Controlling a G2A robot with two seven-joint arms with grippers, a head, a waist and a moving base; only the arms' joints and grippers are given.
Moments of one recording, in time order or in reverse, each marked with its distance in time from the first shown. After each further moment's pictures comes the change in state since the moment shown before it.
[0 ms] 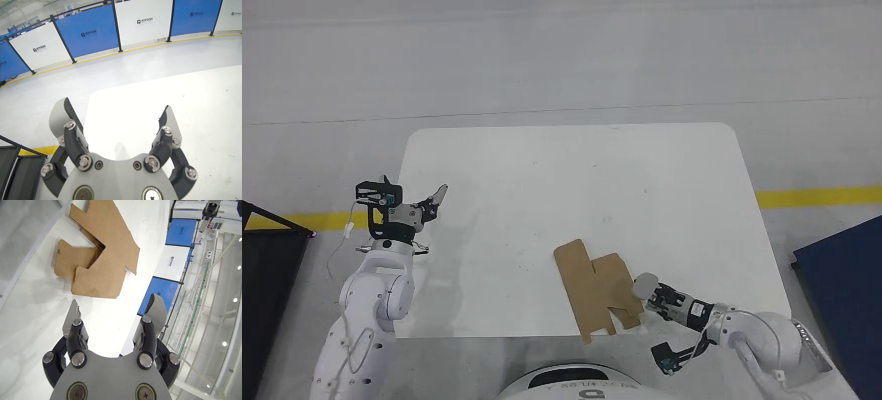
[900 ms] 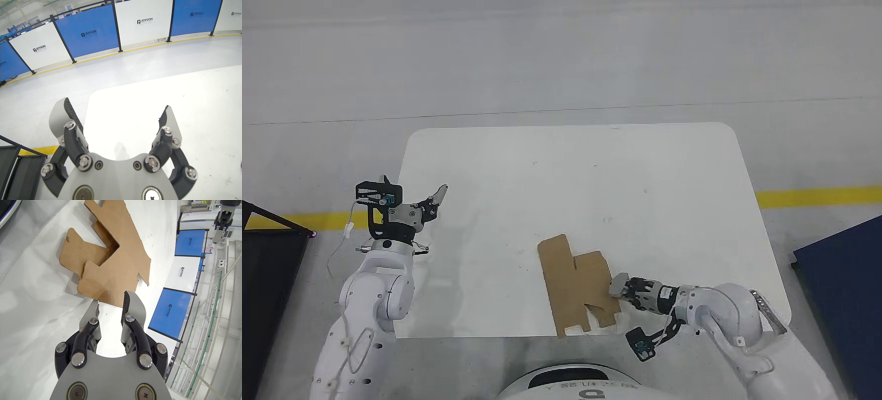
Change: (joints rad) left arm 0.000 0.000 0.000 0.000 0.000 0.000 0.000; right arm 0.266 0.007 -0.240 0.122 0.042 -0.181 -0.007
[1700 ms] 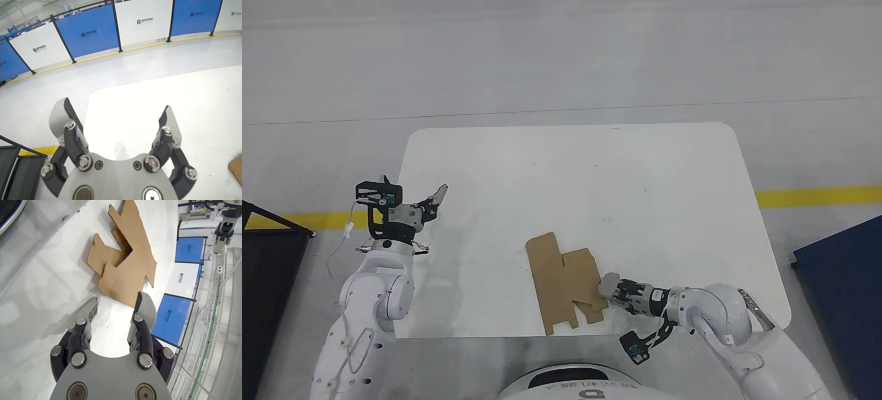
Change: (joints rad) left arm 0.000 0.000 0.000 0.000 0.000 0.000 0.000; right arm 0.038 0.023 -0.078 0.038 0.010 0.025 0.013
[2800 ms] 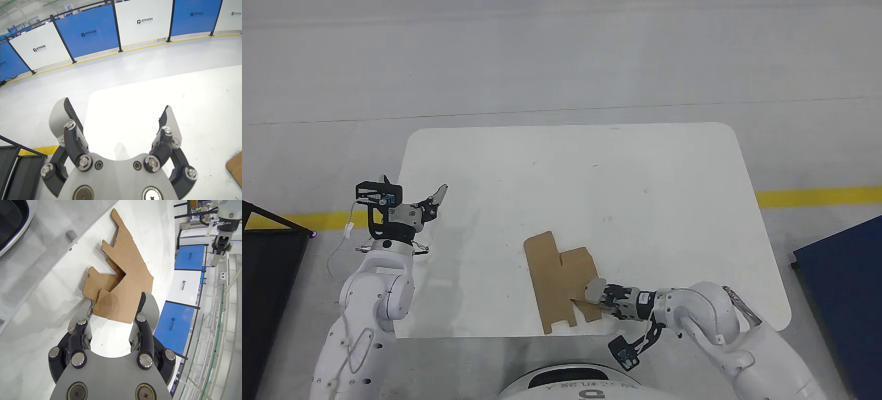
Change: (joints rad) left arm 0.000 0.000 0.000 0.000 0.000 0.000 0.000; right arm 0.072 0.019 -0.122 -0.018 0.052 -0.075 0.055
